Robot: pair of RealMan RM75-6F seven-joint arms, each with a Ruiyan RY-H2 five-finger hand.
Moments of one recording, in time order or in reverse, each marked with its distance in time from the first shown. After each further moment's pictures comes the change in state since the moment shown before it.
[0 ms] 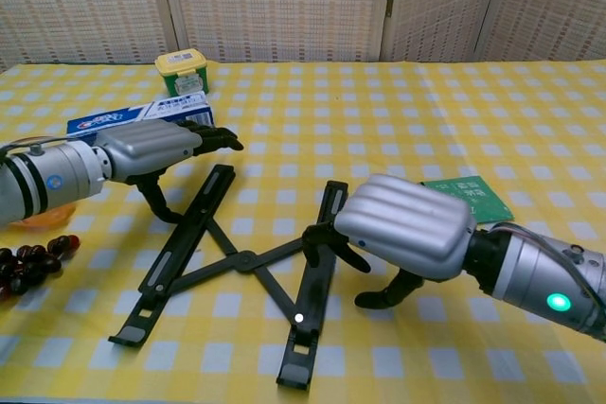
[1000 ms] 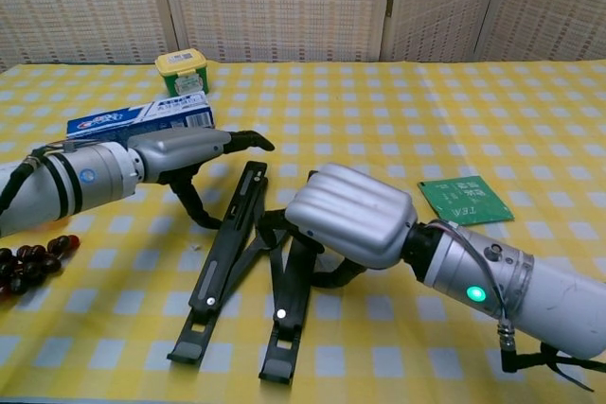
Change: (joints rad) left arm -0.039 -0.030 -0.047 -0.061 -0.053 -0.060 -0.138; right arm 0.072 -0.221 0.030 0.316 0.001 0.085 0.039
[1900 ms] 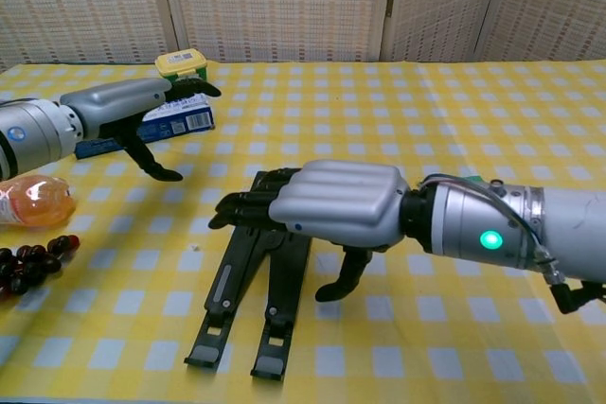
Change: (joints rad) left arm 0.088 0.147 -0.036 -0.136 -0.079 0.125 0.052; right arm 0.162 0.359 0.020 -0.570 0.119 -0.384 -0.060
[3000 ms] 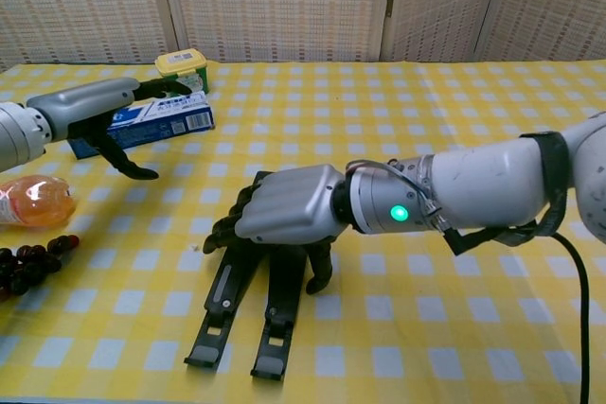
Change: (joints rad) left arm 0.045 0.026 0.007 0.019 0.006 0.019 -0.090; right arm 0.219 -0.034 0.073 0.038 0.223 -0.345 -0.187
